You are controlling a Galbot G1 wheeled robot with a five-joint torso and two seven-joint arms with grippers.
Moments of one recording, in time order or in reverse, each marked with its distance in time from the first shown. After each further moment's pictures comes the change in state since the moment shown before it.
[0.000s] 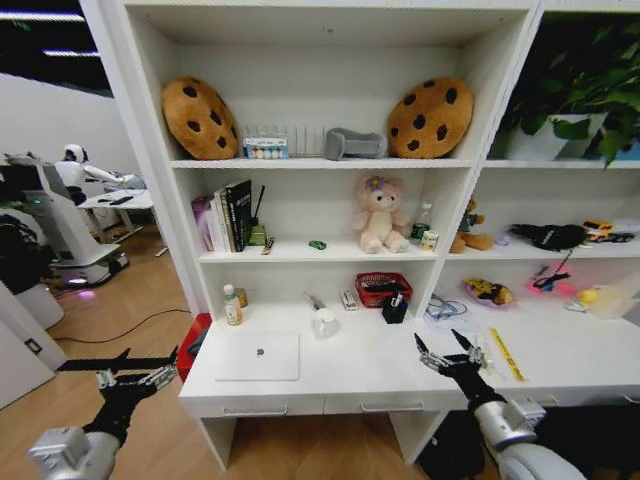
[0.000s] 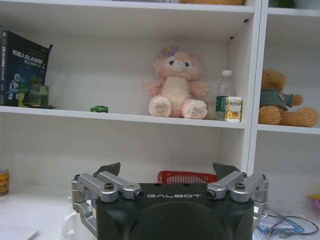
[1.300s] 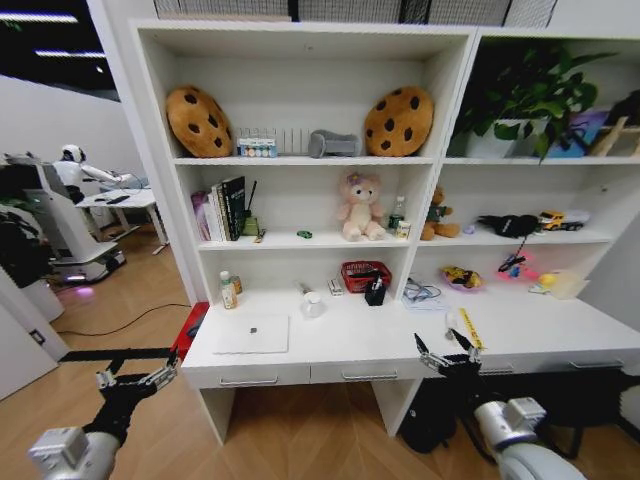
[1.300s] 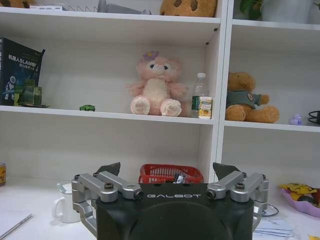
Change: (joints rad) left arm 0.000 0.000 0.000 0.000 0.000 0.000 0.001; right arm 0.000 0.000 0.000 0.000 0.000 0.000 0.000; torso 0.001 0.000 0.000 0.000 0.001
